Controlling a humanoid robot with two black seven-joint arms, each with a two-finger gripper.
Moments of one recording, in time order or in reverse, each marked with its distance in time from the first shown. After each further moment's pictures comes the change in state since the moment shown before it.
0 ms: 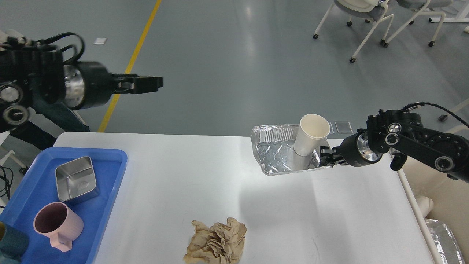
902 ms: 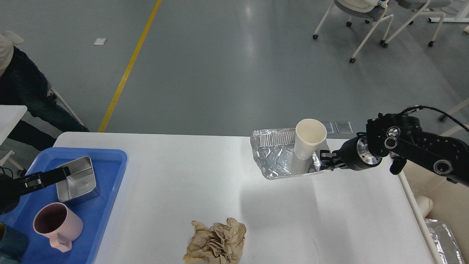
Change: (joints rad) left arm 0.584 0.286 0.005 -0.093 -0.003 0.280 -0.132; right arm -0.022 0.001 -0.003 0.002 -0.006 -0.002 0.000
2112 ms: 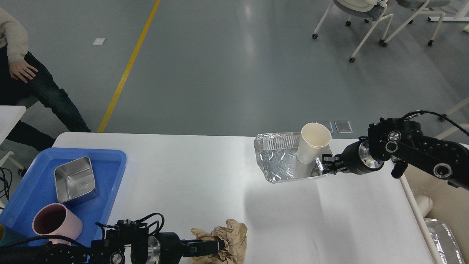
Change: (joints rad) left arm 0.106 -0.844 0.181 0.289 0.105 0.002 -0.118; right arm -0.018 -0.001 0.000 -0.014 -0.003 -0.002 0.001
